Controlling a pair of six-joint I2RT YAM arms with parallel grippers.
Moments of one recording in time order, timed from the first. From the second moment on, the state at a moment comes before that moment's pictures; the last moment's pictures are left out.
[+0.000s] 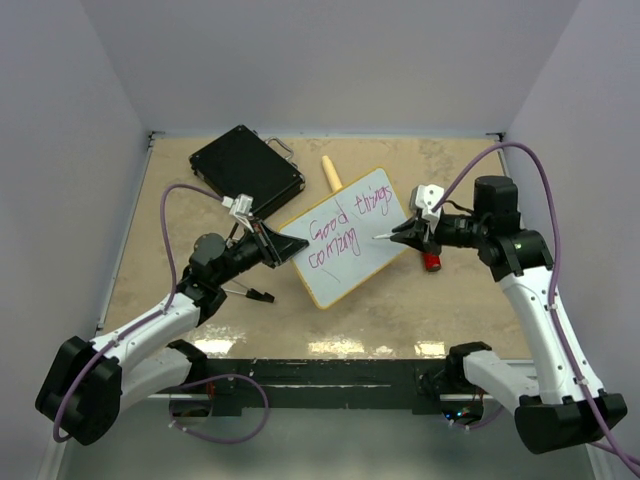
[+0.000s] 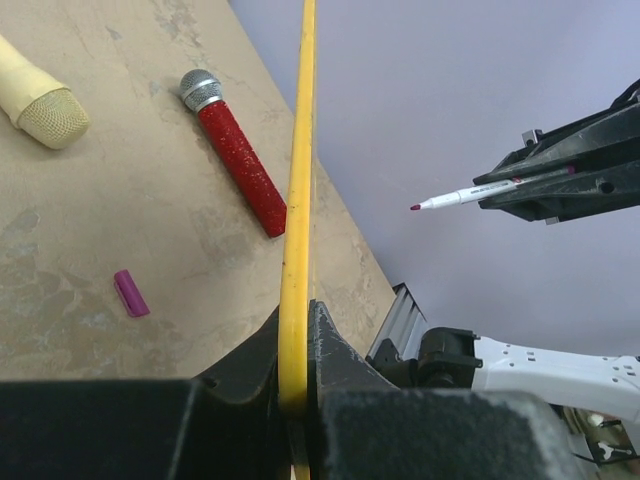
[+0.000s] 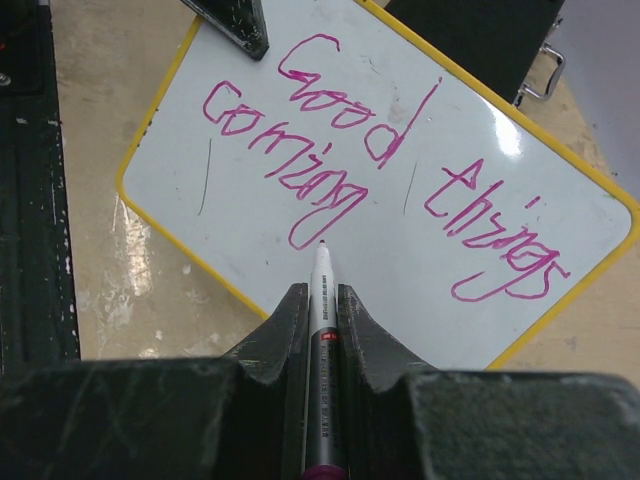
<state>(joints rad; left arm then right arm) -0.51 1.02 0.42 0.62 0.42 -0.88 0.18 0.99 1.13 -0.77 -0.93 -0.73</state>
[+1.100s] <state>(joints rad) -0.51 1.01 0.38 0.65 0.42 -0.92 0.18 0.97 1.12 -0.77 -0.86 -0.77</state>
